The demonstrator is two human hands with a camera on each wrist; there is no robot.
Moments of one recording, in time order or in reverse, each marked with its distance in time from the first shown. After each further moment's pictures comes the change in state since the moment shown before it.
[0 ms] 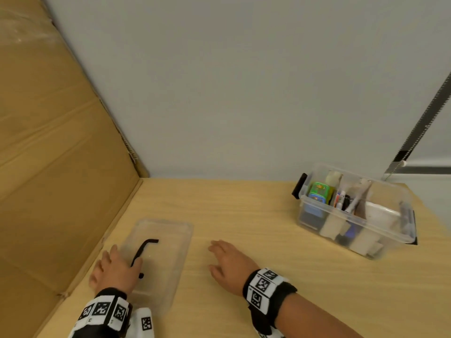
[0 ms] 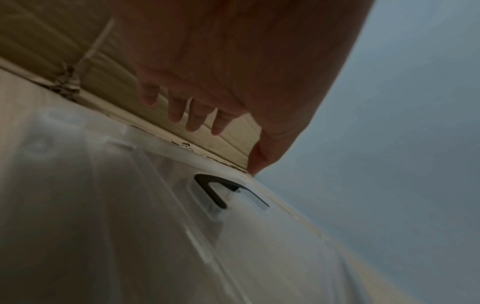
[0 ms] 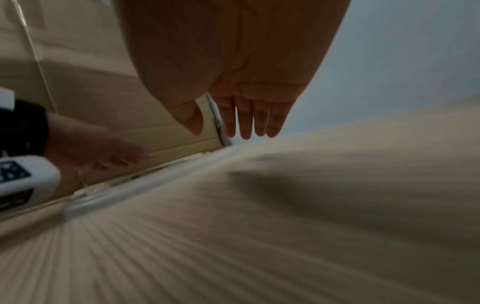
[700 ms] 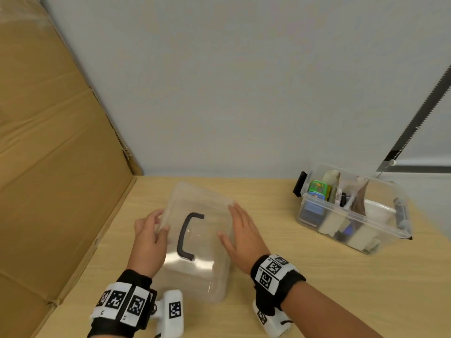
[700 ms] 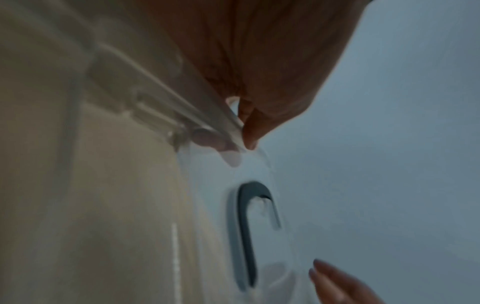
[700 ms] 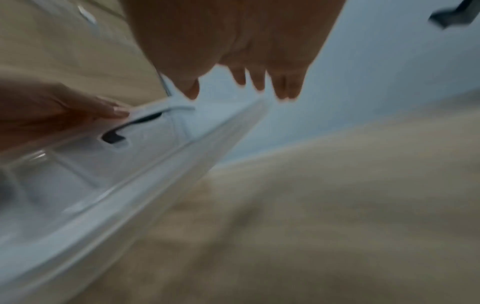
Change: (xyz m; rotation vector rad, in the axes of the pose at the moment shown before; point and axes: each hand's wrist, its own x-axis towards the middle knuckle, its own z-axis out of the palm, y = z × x) left_hand -0.030 0.070 -0.023 -0.547 -0.036 0.560; right_hand 0.023 0.009 -0.015 0.062 0.409 0.157
